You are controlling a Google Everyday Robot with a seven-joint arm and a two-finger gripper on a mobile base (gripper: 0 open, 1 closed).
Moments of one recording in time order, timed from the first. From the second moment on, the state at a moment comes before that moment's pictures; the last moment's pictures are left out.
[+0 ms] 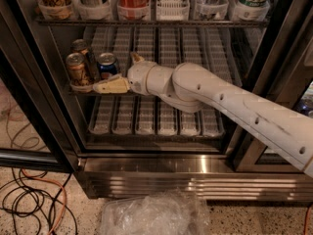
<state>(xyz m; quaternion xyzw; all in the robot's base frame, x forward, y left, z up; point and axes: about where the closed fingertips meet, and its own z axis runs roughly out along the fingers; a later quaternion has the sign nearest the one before) 0.681 0.120 0.855 -0.39 0.64 0.28 0.60</state>
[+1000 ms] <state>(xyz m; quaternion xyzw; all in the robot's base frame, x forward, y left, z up) 0.698 0.153 0.862 -0.37 0.62 0.31 0.62</state>
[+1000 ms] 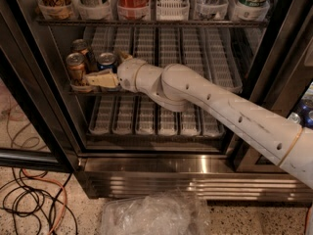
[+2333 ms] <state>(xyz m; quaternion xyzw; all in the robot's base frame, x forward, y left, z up) 0.696 0.145 0.878 -0.37 0.61 0.32 0.62</state>
